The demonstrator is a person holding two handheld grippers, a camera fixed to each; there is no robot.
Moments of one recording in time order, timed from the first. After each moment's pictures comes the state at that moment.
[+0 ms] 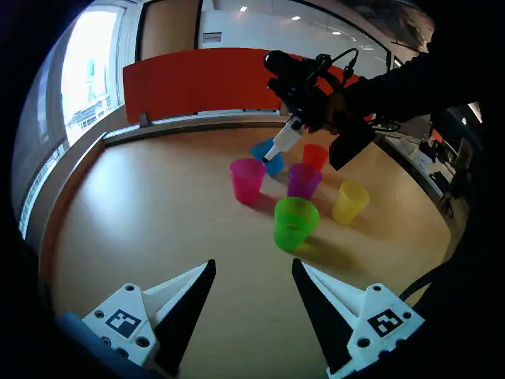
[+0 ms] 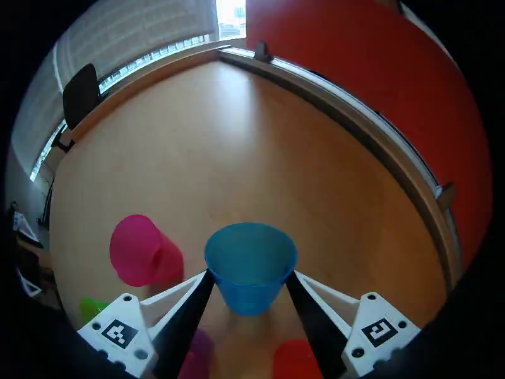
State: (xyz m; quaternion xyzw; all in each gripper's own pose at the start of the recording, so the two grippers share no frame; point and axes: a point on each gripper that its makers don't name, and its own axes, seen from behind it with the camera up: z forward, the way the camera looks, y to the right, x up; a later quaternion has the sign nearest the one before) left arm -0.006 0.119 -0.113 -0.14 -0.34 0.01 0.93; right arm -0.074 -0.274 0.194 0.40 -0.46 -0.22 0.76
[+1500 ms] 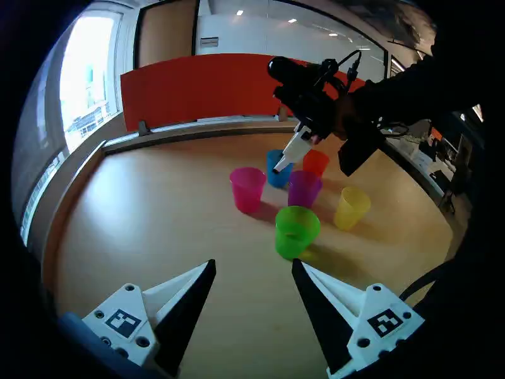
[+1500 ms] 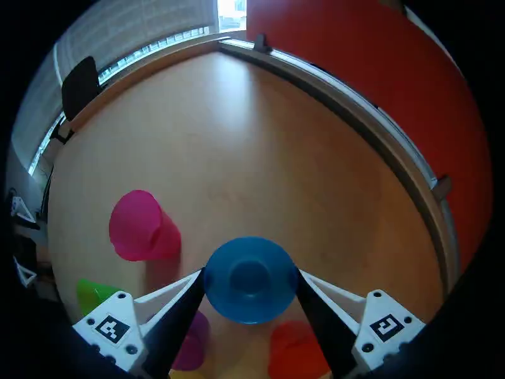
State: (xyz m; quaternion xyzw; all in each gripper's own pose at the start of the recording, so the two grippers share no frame) left arm 0.004 0.120 -0.100 -0.14 -0.32 0.02 0.94; right arm -0.073 -0.251 0.182 0.39 -0.47 -0.24 0.75
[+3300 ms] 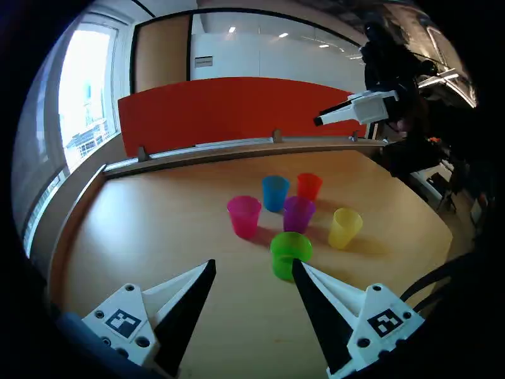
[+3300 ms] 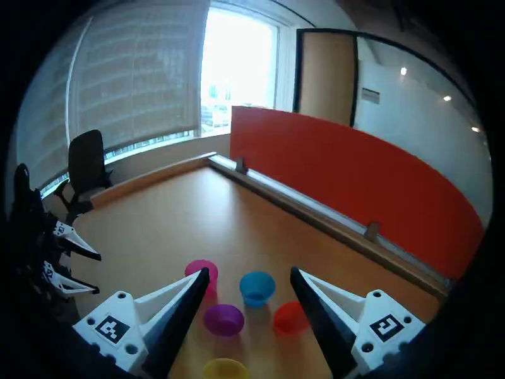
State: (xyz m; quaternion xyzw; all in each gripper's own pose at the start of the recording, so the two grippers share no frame) left arm 0.046 0.127 -0.093 -0.15 -0.27 0.03 0.95; right arm 0.146 -0.208 0.097 0.36 -0.23 -0.12 0.90
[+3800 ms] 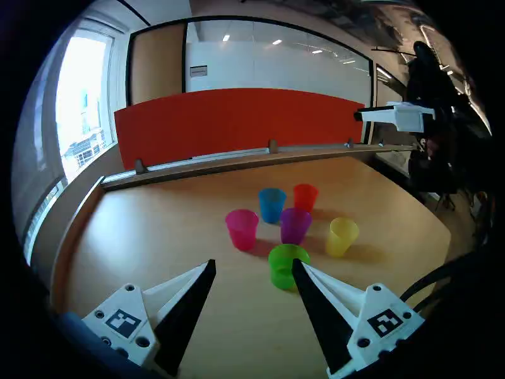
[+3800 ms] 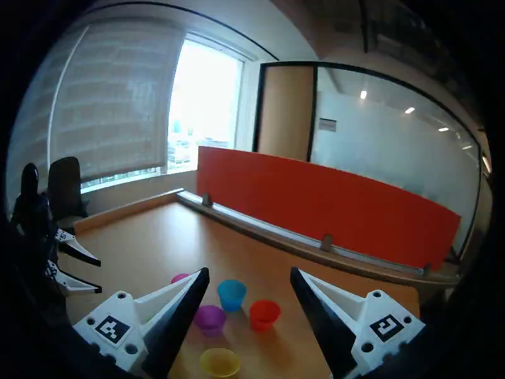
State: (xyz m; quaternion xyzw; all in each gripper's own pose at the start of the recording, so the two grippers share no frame) left arm 0.065 0.129 -0.082 -0.16 -0.25 0.04 0.96; right arm 0.196 -0.142 0.048 0.26 -0.14 -0.08 0.95
